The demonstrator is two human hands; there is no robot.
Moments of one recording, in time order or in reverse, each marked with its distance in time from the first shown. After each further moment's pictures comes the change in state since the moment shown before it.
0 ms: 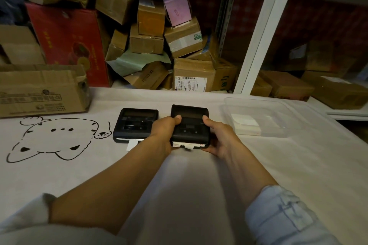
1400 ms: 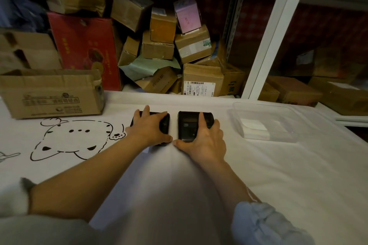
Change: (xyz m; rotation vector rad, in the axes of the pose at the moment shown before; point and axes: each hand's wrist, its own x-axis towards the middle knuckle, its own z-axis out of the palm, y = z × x) left_hand 0.015 0.029 -0.073 1.515 0.179 0.468; right_hand -0.026 0.027 0.054 -1.221 0.275 -0.490
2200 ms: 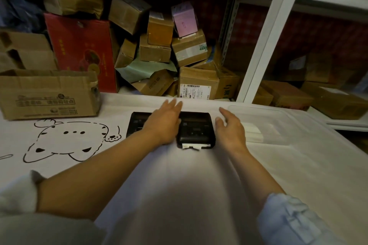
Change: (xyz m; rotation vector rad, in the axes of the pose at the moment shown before) left_hand -0.016 0.045 -0.014 -0.030 0.102 0.330; right_hand 0.019 0.035 -0.046 0.453 0.212 0.044
